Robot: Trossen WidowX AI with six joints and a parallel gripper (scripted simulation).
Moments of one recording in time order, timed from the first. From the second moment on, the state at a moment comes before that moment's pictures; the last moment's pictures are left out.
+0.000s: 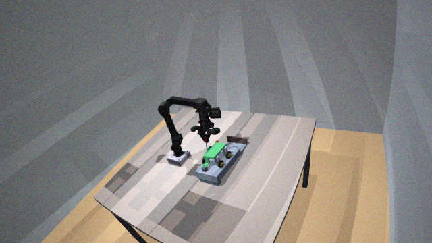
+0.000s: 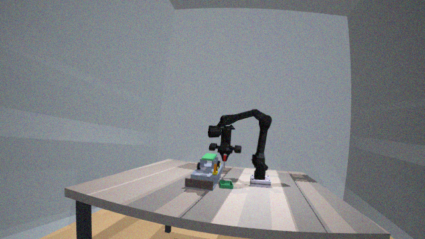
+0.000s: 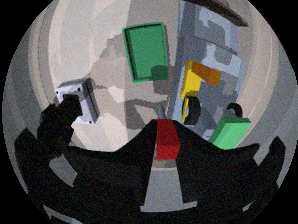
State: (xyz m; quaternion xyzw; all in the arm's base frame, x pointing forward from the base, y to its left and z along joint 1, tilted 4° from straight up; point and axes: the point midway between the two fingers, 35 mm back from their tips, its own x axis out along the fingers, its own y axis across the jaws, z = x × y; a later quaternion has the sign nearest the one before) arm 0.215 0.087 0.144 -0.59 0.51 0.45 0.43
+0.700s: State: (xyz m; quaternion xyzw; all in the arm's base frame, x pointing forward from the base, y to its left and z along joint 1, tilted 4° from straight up) arm 0.209 0.135 0.142 -0.61 0.47 0.49 0.40
